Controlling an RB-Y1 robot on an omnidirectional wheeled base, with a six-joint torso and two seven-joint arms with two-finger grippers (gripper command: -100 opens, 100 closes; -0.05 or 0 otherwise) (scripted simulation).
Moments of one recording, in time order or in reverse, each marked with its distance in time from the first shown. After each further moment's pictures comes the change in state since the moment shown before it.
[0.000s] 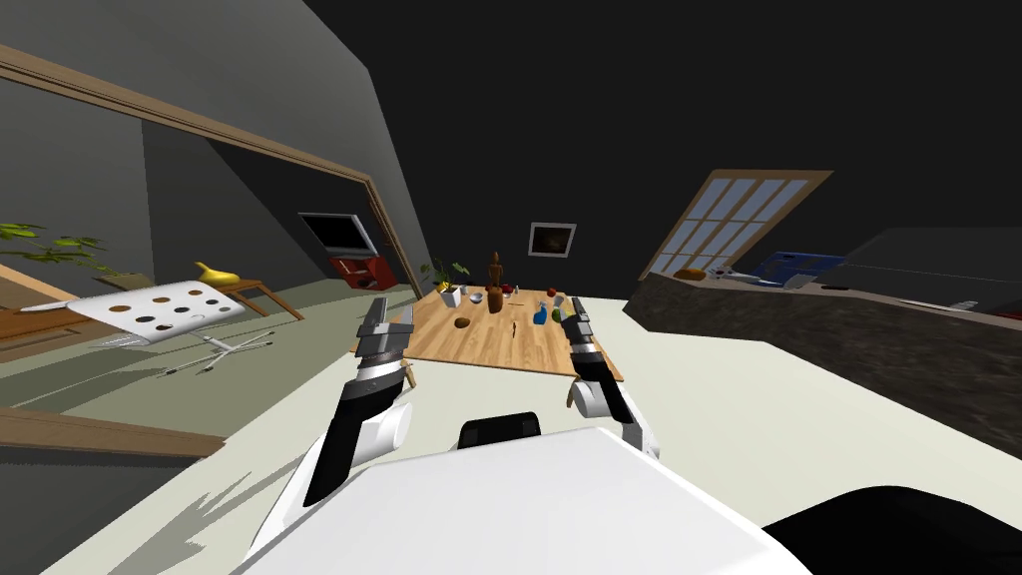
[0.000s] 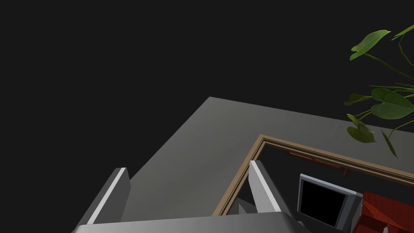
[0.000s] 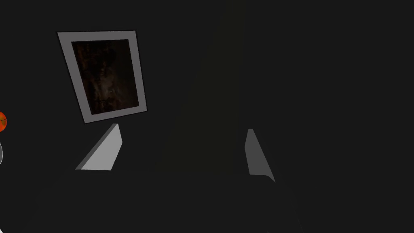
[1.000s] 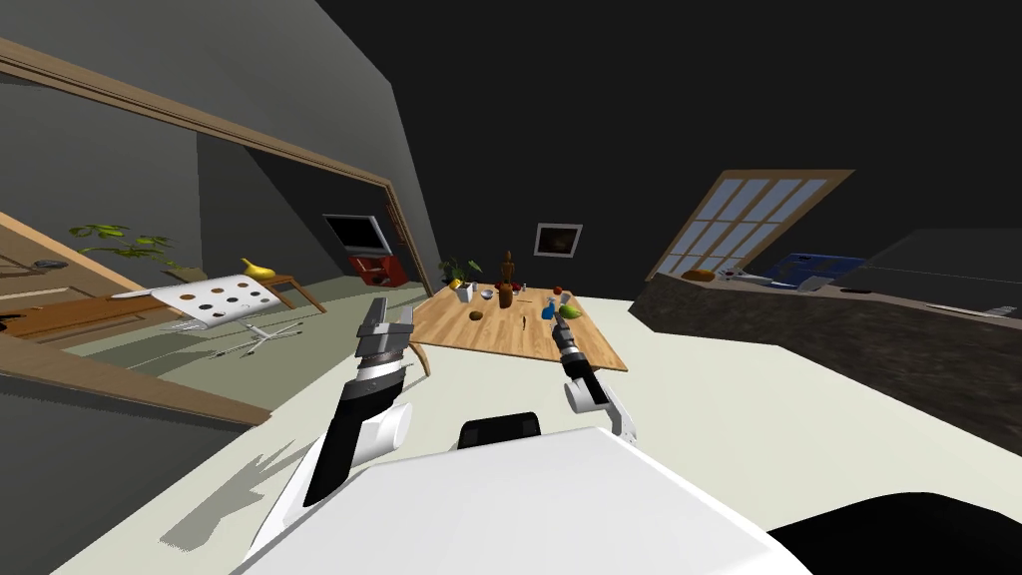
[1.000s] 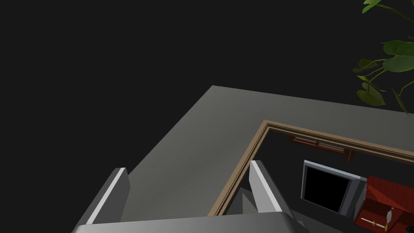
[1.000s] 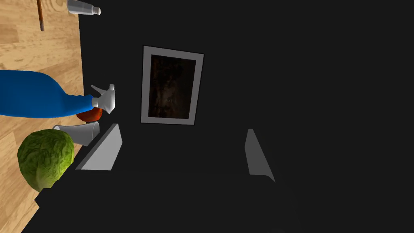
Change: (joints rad) left arm 0.000 0.000 0.000 0.000 0.000 0.000 0.000; right arm -0.082 -0.040 0.029 0.258 0.033 0.125 0.080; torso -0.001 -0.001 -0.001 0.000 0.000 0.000
